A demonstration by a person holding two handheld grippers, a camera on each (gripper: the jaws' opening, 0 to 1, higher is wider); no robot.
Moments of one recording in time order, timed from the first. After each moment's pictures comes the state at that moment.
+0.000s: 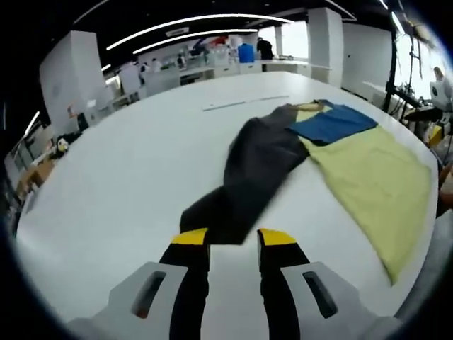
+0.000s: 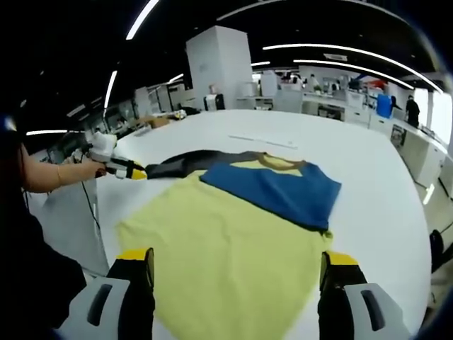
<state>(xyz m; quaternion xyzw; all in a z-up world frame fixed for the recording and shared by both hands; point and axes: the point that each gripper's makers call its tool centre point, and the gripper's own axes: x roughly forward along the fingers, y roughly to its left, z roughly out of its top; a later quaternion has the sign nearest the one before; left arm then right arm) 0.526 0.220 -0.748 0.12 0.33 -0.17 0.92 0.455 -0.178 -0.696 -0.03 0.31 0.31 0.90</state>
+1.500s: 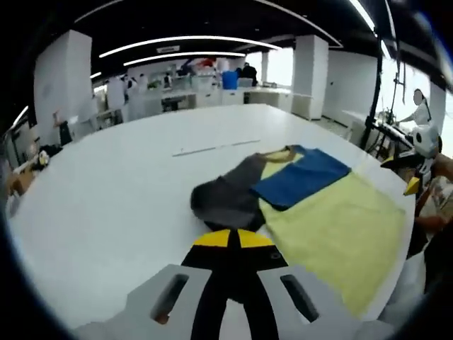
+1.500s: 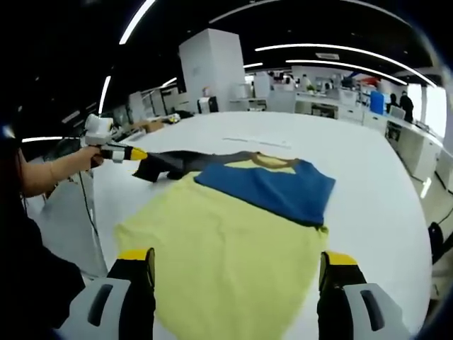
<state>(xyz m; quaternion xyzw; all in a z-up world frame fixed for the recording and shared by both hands) 0.551 0.144 -0.666 0.05 0.25 -0.24 0.94 0.453 -0.184 -0.699 -0.02 0.31 0.29 0.90</state>
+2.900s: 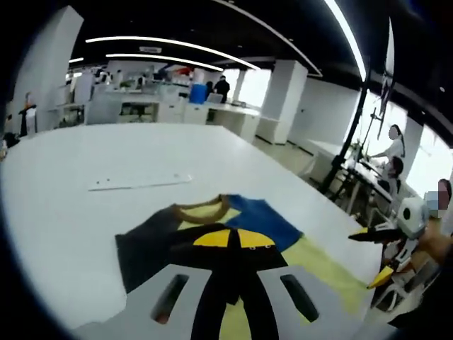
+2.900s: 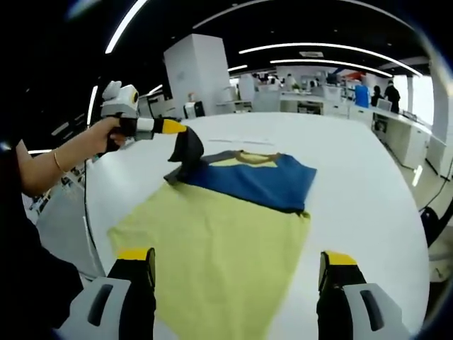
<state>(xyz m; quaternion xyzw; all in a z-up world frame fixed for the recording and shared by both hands) 0.609 -0.035 -0.636 -0.05 0.23 -0.34 0.91 0.445 -0.213 -0.704 0.01 0.31 0.25 0.92</state>
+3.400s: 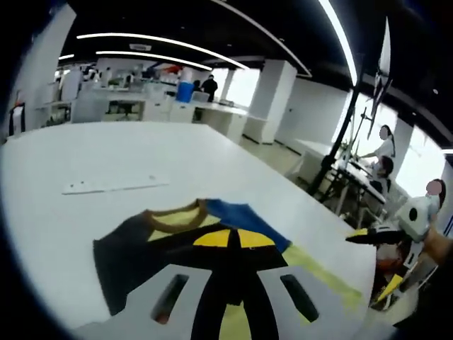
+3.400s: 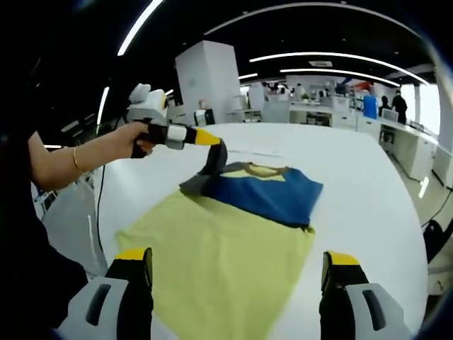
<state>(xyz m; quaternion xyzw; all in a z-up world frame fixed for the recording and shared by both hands) 0.615 -0.086 -0.645 -0.06 0.24 -0.38 0.89 0.446 -0.206 -0.683 0.00 0.28 0.28 0.92</state>
